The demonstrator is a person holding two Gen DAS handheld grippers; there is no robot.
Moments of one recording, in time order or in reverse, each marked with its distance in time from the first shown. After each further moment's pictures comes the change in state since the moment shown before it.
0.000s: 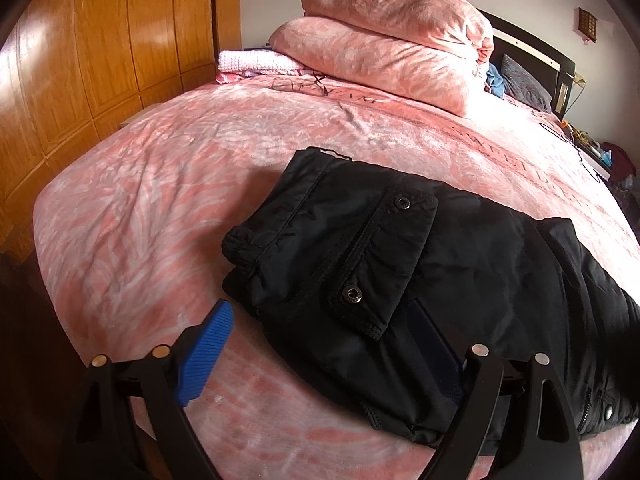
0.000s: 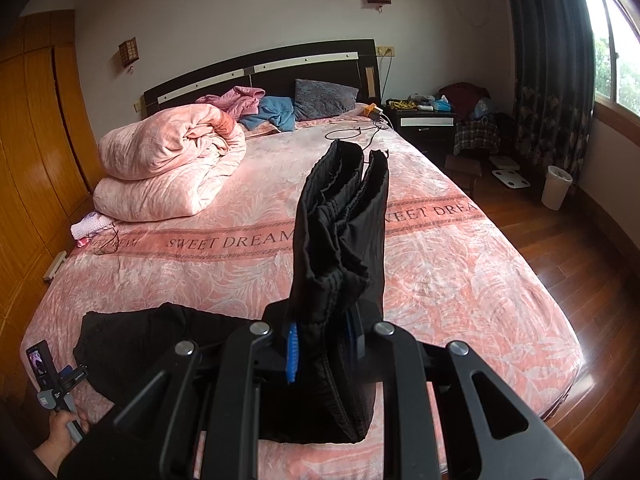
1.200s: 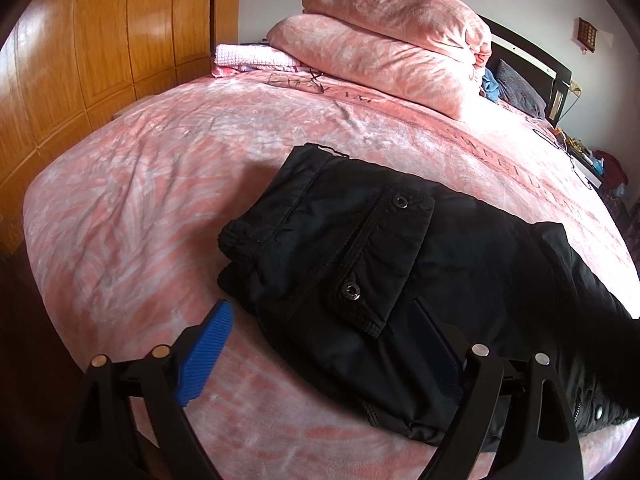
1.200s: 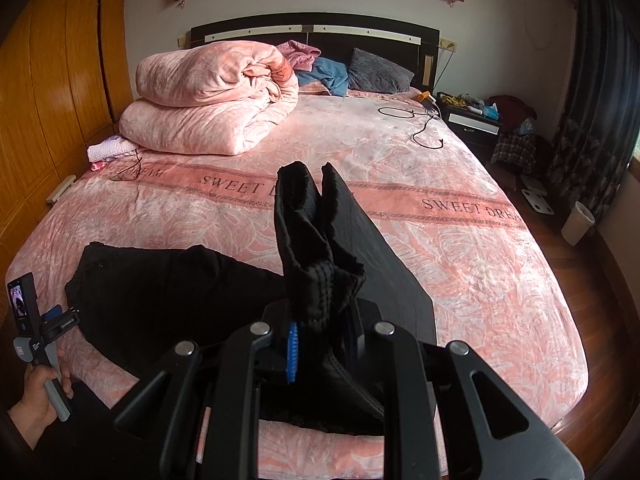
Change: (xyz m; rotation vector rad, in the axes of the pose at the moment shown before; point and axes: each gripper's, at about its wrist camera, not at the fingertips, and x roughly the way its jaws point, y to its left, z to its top) left arm 0.001 0.004 -0.001 -0.030 0.010 -0.044; right arm 0.050 0.120 -0.036 -0.224 0.110 0.028
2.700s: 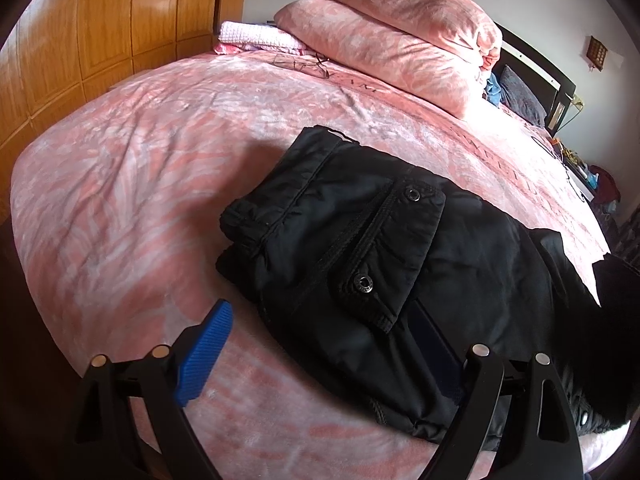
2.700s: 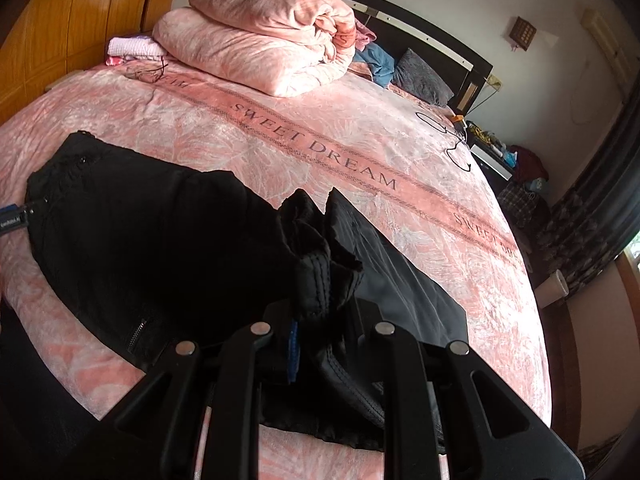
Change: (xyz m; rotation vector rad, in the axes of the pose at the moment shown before) left arm 0.011 0.019 -0.001 -0.074 0.054 -0.062; right arm 0.081 0.120 -0.050 -0.340 0.066 -0.128
